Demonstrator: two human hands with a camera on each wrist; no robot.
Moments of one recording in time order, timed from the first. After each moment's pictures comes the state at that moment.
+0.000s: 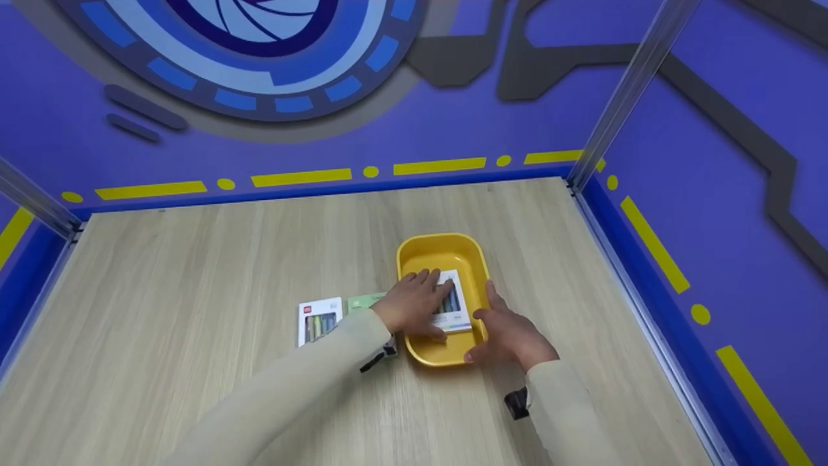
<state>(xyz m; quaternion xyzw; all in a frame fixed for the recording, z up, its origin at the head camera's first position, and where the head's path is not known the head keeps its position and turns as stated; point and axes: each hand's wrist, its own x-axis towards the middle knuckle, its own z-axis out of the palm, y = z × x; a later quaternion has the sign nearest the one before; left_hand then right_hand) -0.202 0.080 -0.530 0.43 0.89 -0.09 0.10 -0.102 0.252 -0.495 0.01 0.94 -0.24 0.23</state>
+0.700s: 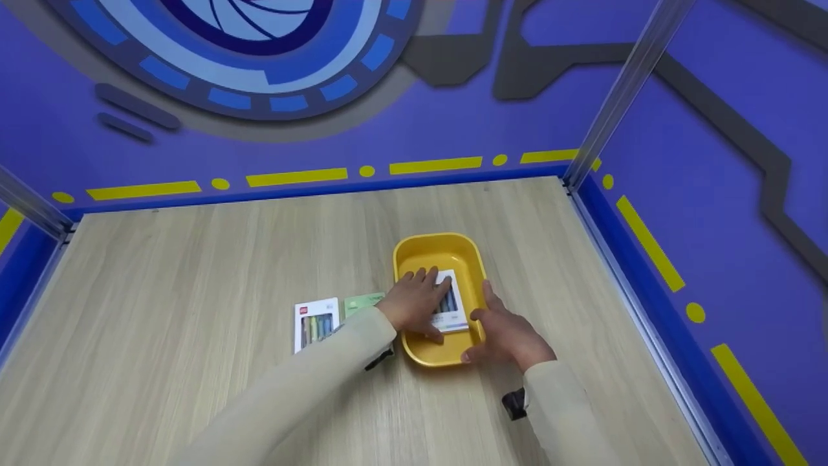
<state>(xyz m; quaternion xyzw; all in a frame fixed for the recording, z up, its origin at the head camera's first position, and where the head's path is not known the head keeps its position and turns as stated) -0.204 0.093 -0.536 0.40 0.90 -0.14 0.11 -0.101 0.252 -0.494 0.00 0.95 -0.23 0.22</state>
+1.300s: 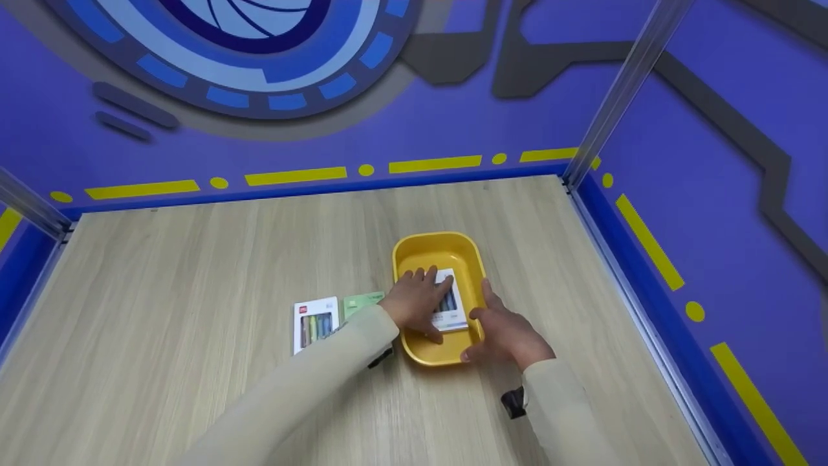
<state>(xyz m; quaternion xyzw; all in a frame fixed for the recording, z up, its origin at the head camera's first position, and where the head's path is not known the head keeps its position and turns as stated) -0.205 0.098 -0.535 0.40 0.89 -0.17 0.12 -0.102 0.251 -0.494 0.02 0.94 -0.25 0.23</state>
